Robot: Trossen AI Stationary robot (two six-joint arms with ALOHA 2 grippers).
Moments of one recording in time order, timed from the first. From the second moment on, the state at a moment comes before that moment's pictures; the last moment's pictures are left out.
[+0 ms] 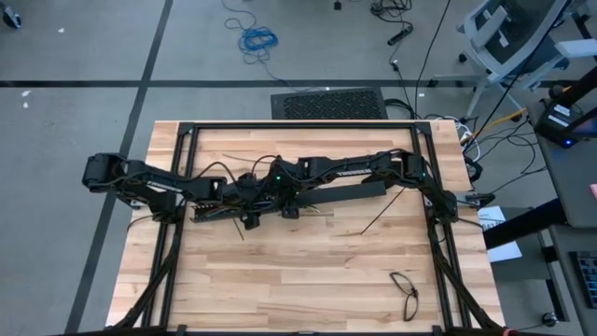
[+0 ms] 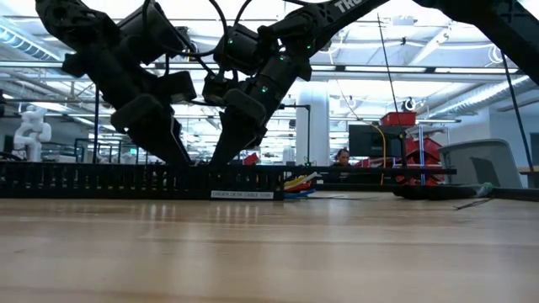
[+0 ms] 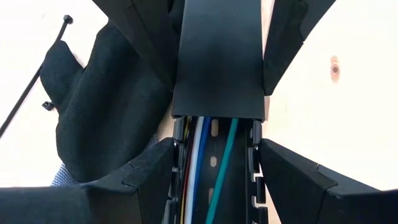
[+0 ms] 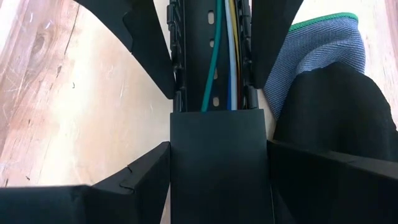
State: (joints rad) left arm 0.05 1.33 0.51 -0.02 -0.11 -0.07; right arm -0.13 2.23 1.73 -0.52 -0.19 -0.15
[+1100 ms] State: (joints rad) left arm 0.05 1.35 0.51 0.01 -0.15 -0.07; right arm -0.13 2.24 1.73 -0.44 -0.21 -0.15
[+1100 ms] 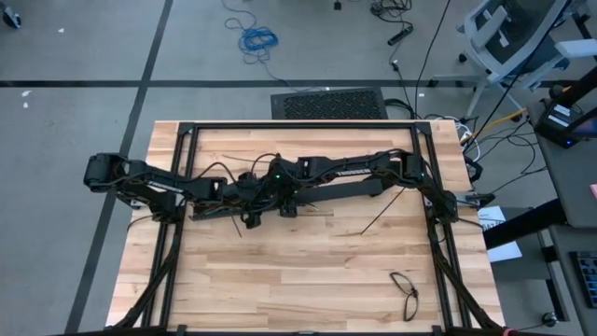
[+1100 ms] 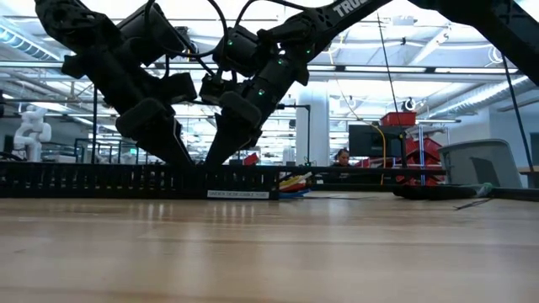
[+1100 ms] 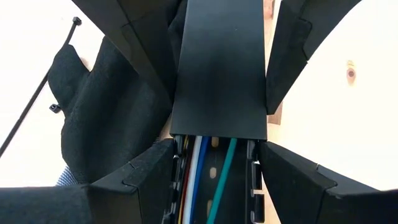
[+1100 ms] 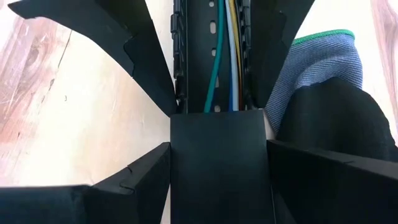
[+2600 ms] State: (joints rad) left arm -0.25 1.50 0.53 0.26 -0.23 -0.26; right arm 0.07 2.23 1.67 -0.50 -0.18 0.09
